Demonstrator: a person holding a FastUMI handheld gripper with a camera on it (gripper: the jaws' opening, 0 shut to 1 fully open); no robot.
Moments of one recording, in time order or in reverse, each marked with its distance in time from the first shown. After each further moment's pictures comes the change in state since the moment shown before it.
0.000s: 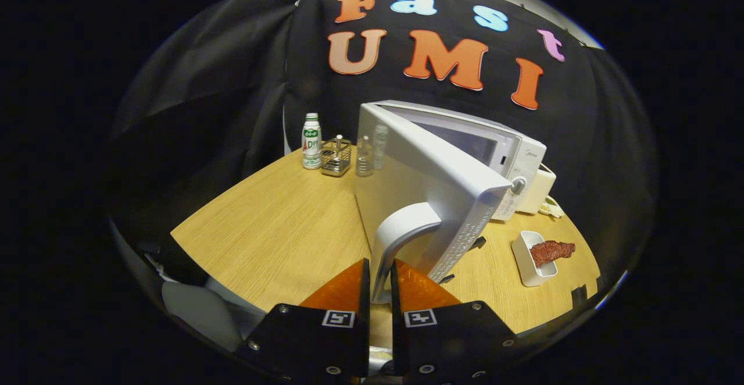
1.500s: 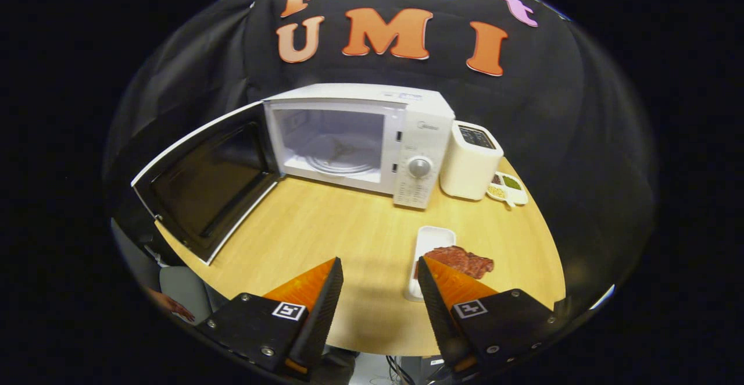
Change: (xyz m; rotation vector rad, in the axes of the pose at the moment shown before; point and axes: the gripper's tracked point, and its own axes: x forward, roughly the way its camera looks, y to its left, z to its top) arm 0.016 -0.302 -0.030 0.132 0.172 -0.025
